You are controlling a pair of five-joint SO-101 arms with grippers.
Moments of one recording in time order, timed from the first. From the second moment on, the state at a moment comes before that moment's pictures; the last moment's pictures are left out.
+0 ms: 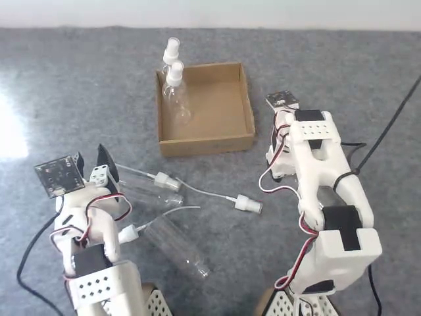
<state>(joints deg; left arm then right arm) -24.0 -89.3 91.1 34.0 8.8 -7.6 10.0 15.3 73.8 11.9</state>
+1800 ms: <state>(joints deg) -24.0 -89.3 91.1 34.0 8.8 -9.6 15.3 15.2 73.8 28.3</state>
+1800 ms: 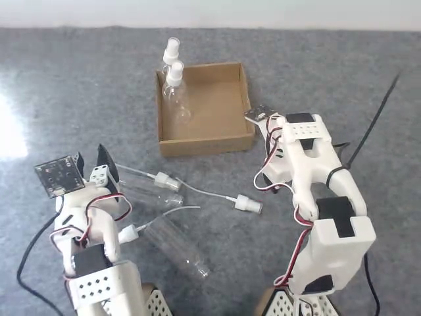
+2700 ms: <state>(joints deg) -24.0 -89.3 91.1 34.0 8.8 -9.8 -1.1 15.3 84.0 17.0</state>
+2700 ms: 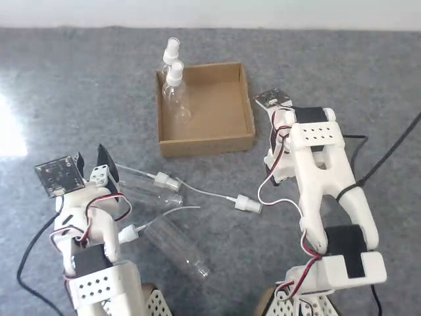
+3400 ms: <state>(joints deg) -24.0 -89.3 91.1 34.0 8.8 -14.7 -30.7 22.6 83.3 9.8</state>
